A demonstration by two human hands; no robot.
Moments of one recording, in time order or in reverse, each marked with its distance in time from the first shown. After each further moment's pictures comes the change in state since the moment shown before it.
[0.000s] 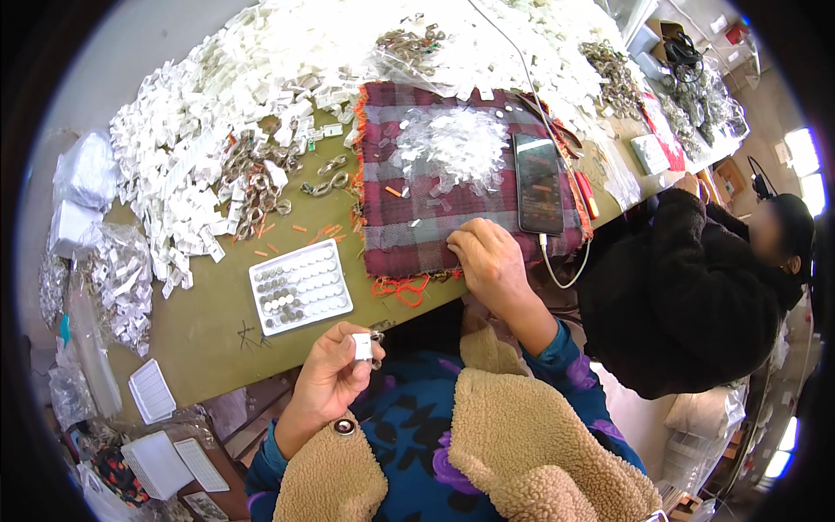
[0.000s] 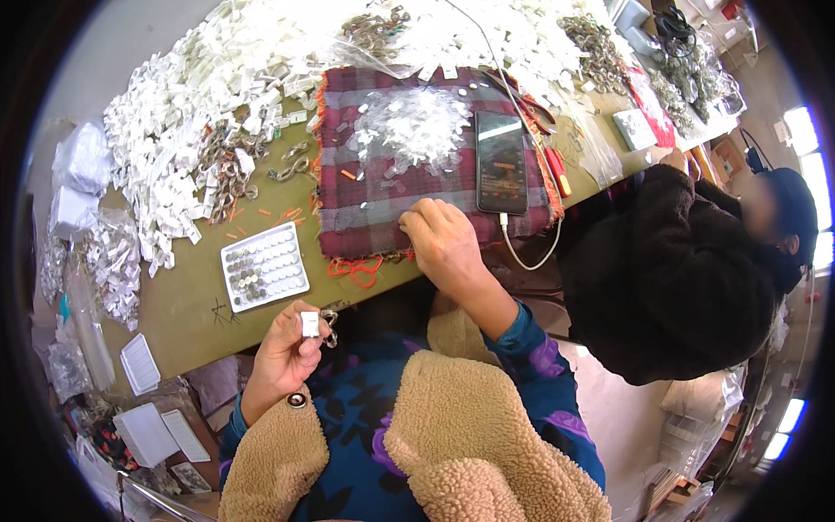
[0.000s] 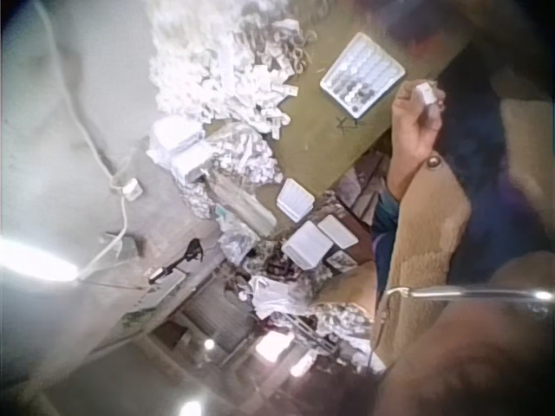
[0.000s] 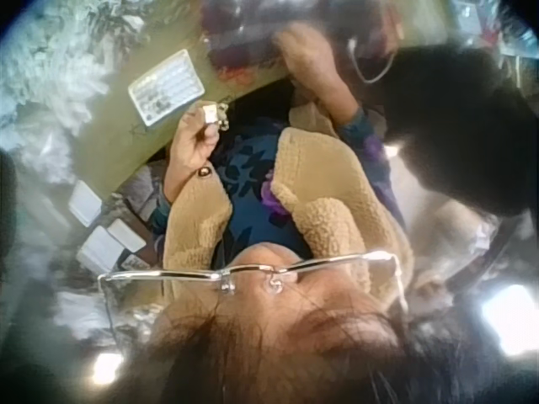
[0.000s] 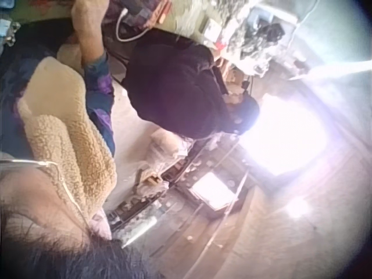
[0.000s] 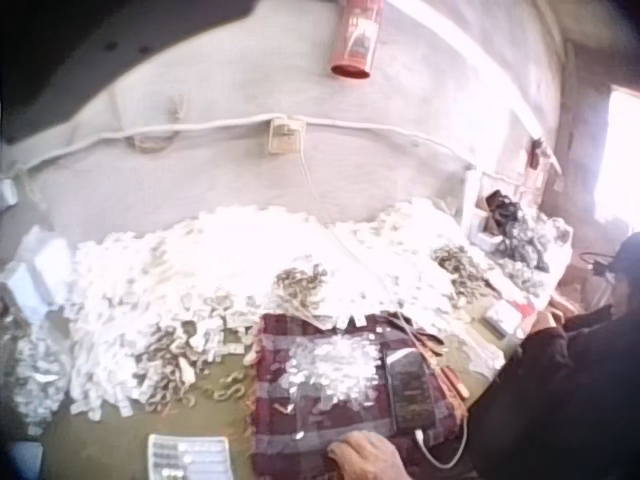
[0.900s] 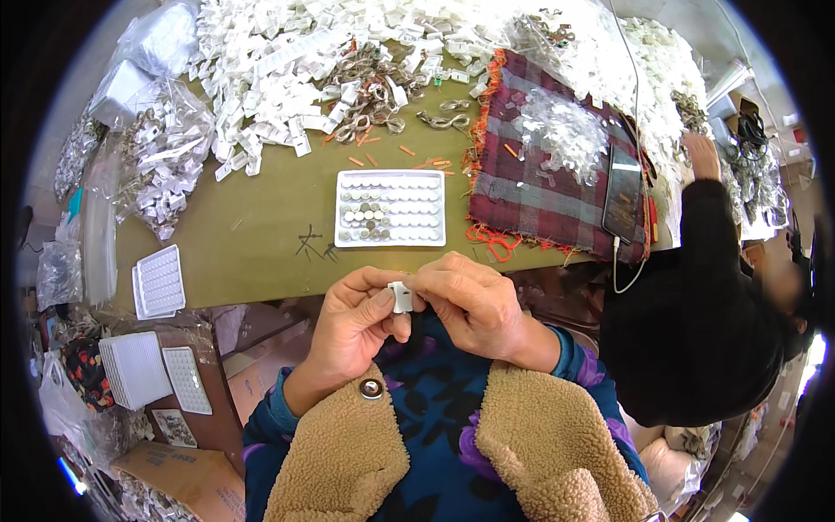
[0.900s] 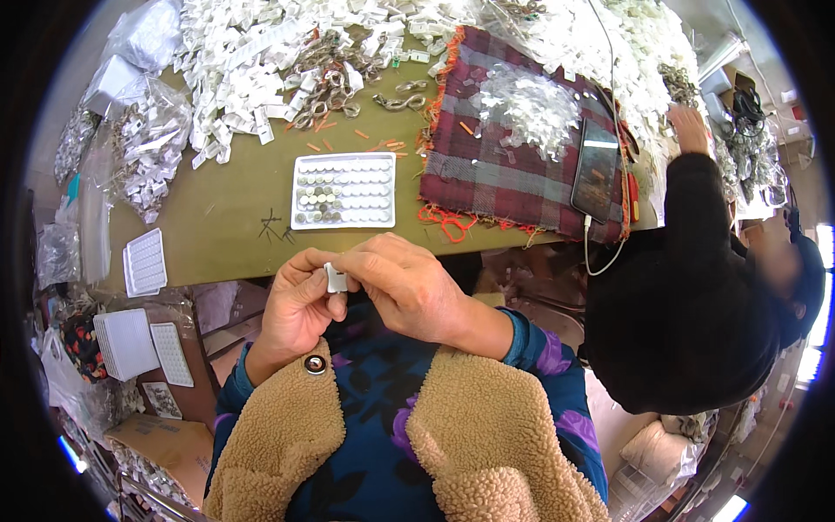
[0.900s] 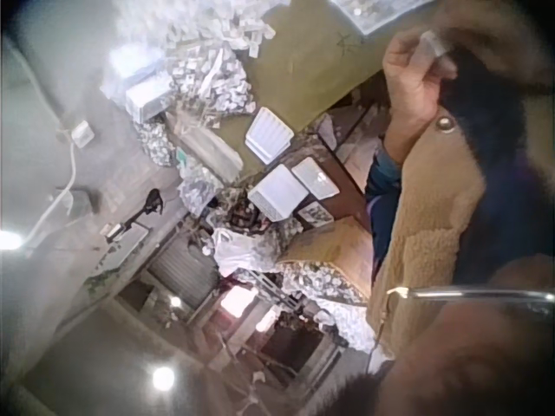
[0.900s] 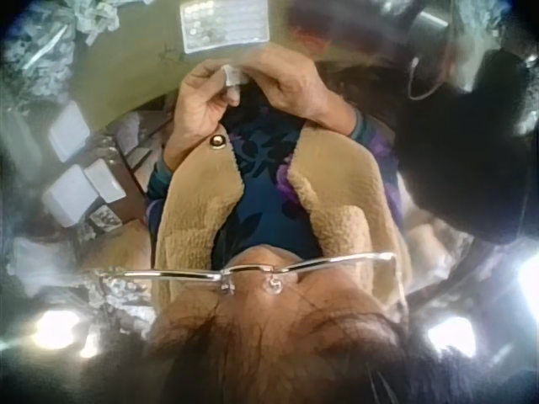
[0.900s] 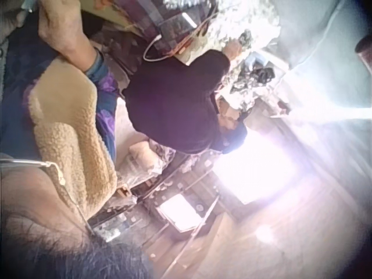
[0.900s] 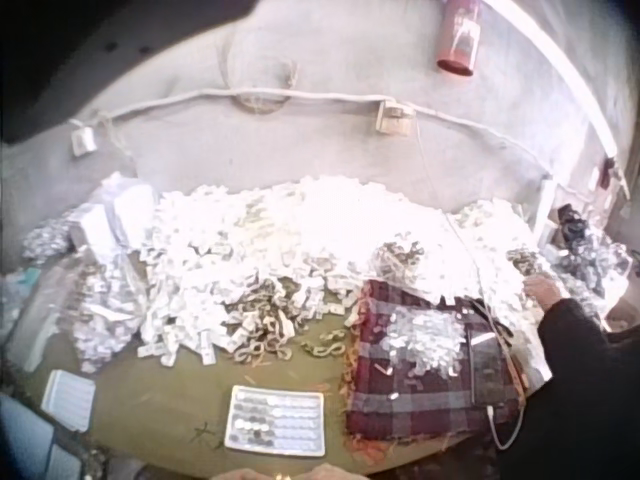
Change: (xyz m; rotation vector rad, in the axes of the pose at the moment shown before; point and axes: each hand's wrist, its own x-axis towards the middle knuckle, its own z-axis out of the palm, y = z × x) left_hand -0.049 0.005 -0.016 0.066 -0.025 0.366; right_hand 0.017 -0.150 0.022 0.796 -0.220 -0.215
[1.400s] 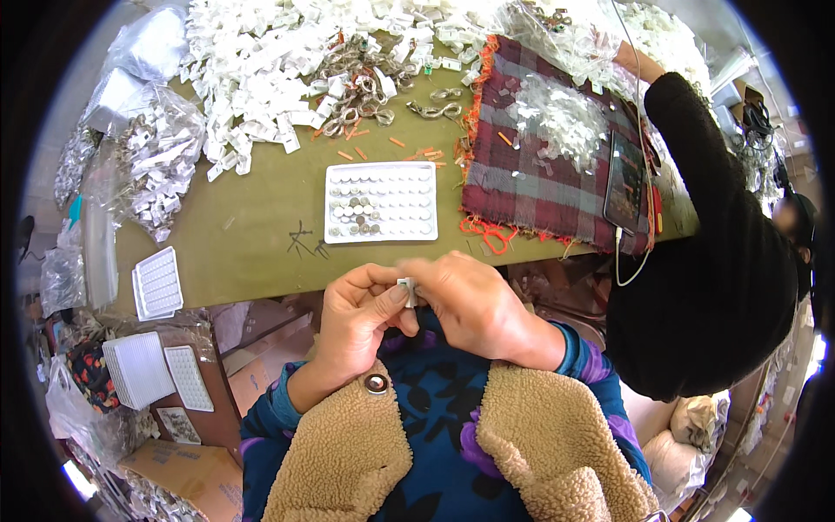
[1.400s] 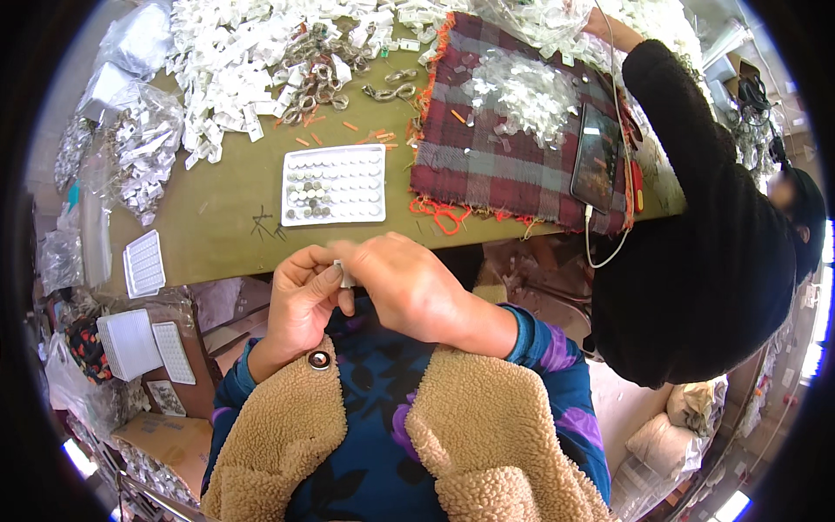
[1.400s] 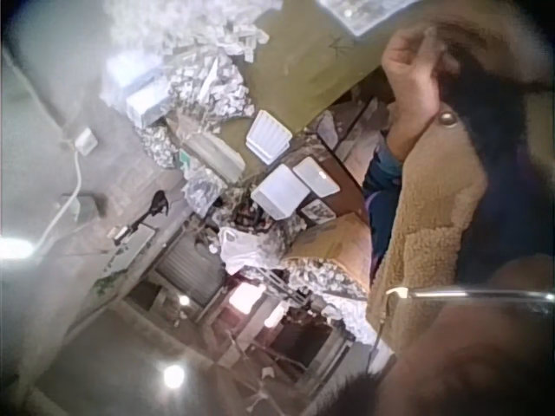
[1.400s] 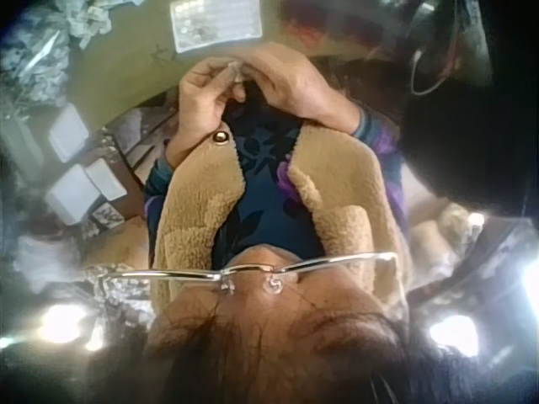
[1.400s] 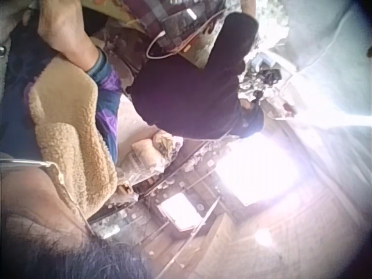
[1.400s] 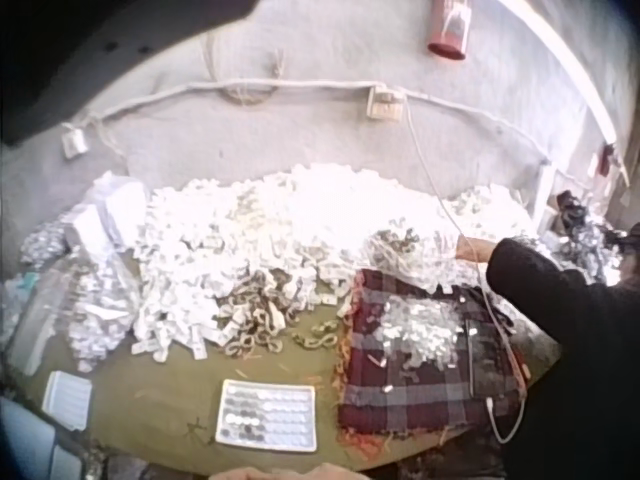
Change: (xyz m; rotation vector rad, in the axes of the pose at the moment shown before) left_hand 0.006 -0.012 0.012 0.243 0.115 0.018; right_hand -0.005 -0.006 -0.013 -0.088 -0.089 0.093
